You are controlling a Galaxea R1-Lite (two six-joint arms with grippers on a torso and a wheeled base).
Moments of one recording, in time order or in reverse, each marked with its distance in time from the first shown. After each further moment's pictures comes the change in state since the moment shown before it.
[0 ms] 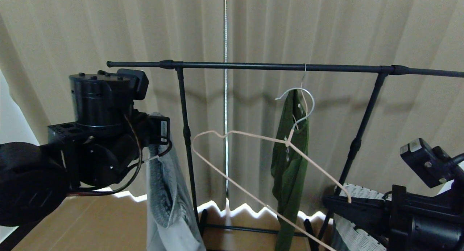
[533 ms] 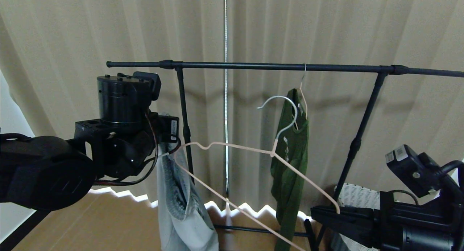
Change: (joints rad) left arm 0.000 0.076 -0.056 0.001 0.006 0.000; right arm 0.081 0.039 -0.019 0.000 0.000 0.012
